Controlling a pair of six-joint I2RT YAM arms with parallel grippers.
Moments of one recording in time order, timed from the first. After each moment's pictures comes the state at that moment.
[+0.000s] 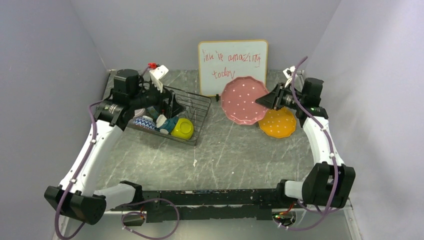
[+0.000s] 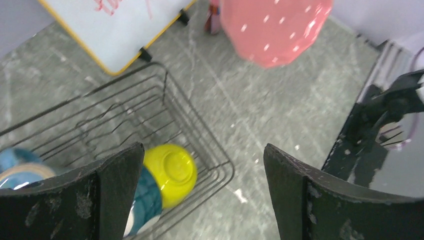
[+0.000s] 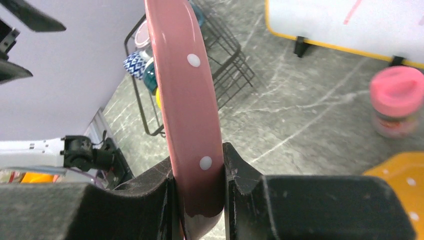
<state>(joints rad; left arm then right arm) -0.29 1.18 1.34 -0.57 0.67 0.08 -0.11 1.28 1.04 -0.19 -1.05 0.25</state>
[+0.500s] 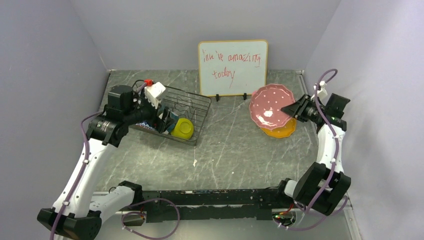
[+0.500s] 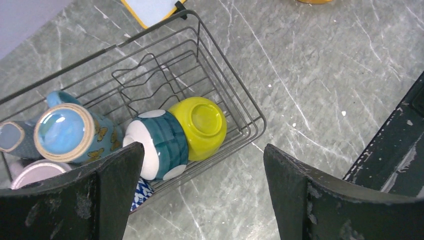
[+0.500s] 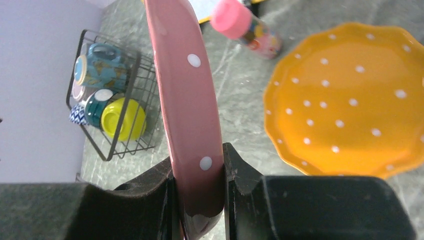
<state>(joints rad) -0.29 1.00 1.20 -0.71 0.47 0.25 -0.46 1.21 0.98 -0.44 -0.93 0.20</state>
